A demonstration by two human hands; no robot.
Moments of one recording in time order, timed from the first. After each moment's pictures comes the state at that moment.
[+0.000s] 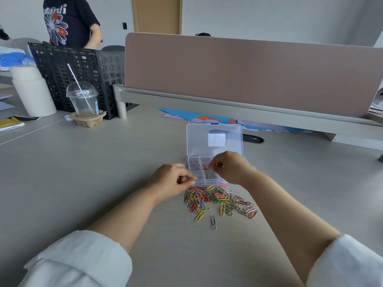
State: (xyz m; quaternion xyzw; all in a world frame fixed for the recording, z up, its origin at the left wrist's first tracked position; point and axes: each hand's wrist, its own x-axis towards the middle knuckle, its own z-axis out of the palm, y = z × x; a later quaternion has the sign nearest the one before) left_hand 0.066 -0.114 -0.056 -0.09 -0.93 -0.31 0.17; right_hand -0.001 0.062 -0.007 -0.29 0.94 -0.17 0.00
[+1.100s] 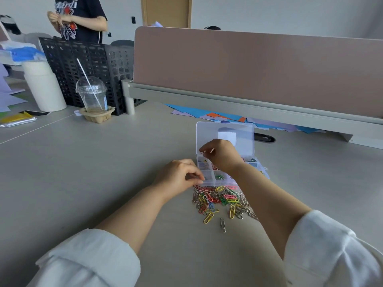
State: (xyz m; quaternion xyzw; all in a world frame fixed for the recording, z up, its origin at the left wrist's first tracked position) left_hand 0.065 -0.115 -0.048 -0.08 -0.94 -0.30 0.15; right_hand -0.035 0.014 -0.019 -0.30 0.92 -0.26 -0.06
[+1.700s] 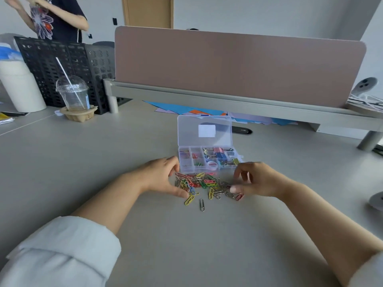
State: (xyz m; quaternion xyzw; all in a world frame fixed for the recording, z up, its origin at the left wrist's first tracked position) left_hand 0.091 -0.109 -0.028 -0.05 -0.98 -0.17 -0.05; right_hand 0.029 0.162 -0.018 -0.29 0.94 -0.16 0.07
